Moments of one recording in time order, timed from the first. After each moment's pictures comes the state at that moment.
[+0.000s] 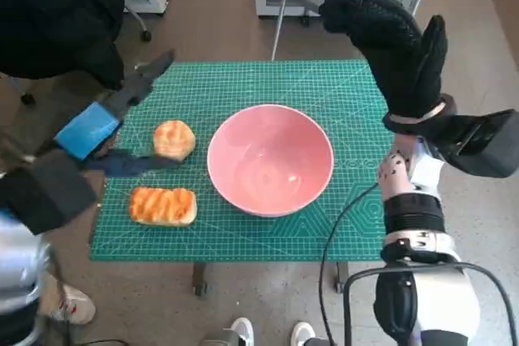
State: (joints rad) left arm -0.38 0.81 0.08 -0.50 0.13 0.57 -0.56; right arm -1.09 -0.12 -0.37 1.05 0.39 -0.76 0.94
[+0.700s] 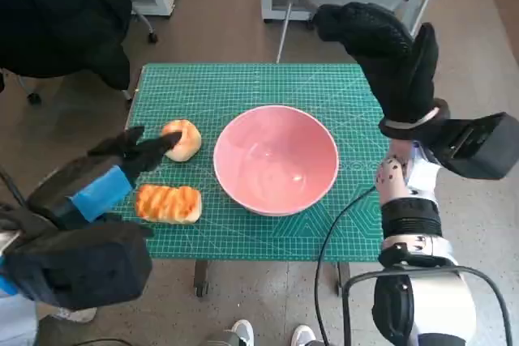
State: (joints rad) left arm -0.30 1.06 -0.13 -0.85 0.31 0.96 -0.69; right arm -1.07 -0.11 -0.35 1.05 0.39 -0.74 0.94
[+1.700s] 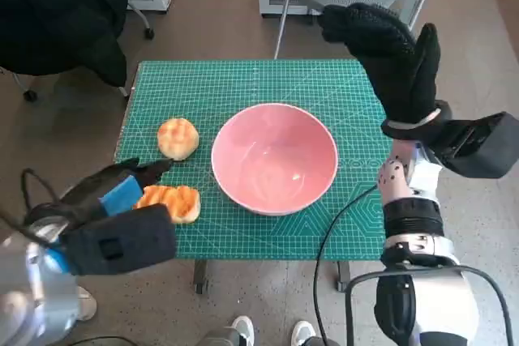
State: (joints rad) left arm -0.30 0.97 -0.36 -0.63 0.47 0.98 -0.63; right arm -1.06 -0.12 -0.35 1.06 0.39 -0.74 0.93
